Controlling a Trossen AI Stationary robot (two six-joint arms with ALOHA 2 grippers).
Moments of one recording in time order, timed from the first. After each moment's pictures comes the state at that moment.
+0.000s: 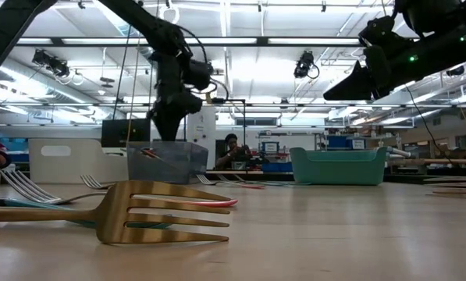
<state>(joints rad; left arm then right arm) 0.67 1.90 1.56 -1.12 0.01 0.06 0.05 0.90 0.26 0.37 0.56 0.03</state>
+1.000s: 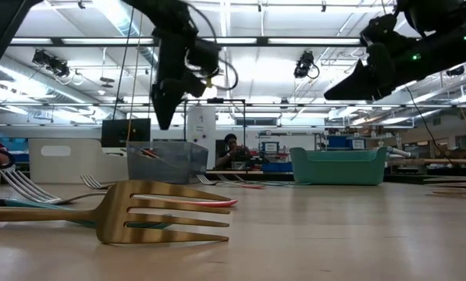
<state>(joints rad) 0.53 1.86 1.58 -1.26 -0.14 0.04 0.08 0.90 0.26 0.36 0.55 0.04</state>
